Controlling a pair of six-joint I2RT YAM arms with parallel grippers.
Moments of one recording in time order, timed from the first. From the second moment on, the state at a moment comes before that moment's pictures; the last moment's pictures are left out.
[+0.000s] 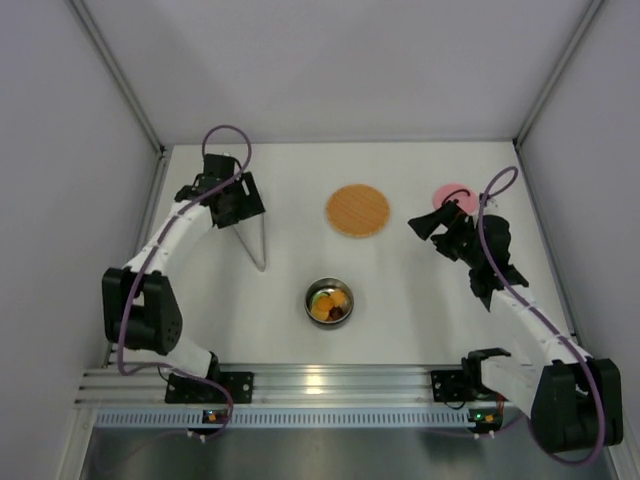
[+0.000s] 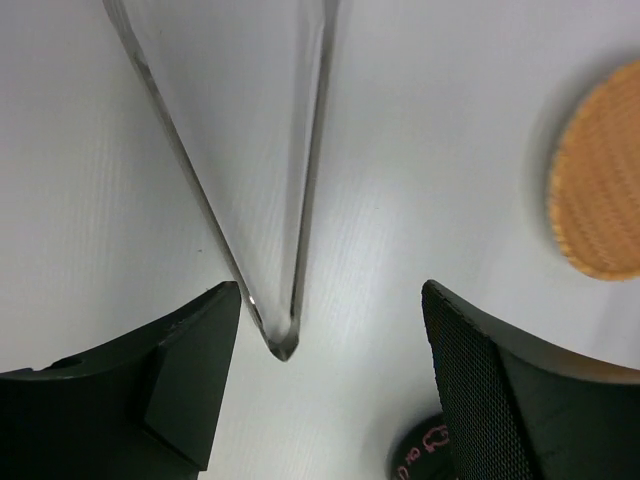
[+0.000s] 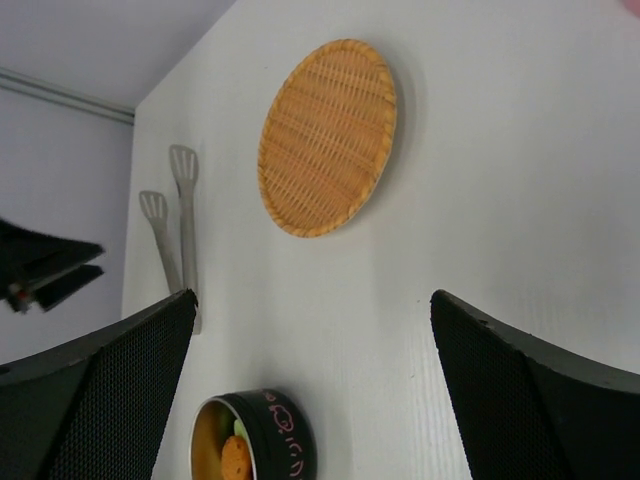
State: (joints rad) left arm -0.17 1.62 1.28 -0.59 -0.03 -0.49; right arm 0.11 0.99 0.49 0.16 -0.28 0.80
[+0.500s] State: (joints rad) left arm -0.19 0.98 0.98 -0.59 0.06 -0.39; right arm 0.10 1.72 1.51 -0.33 0.08 0.73
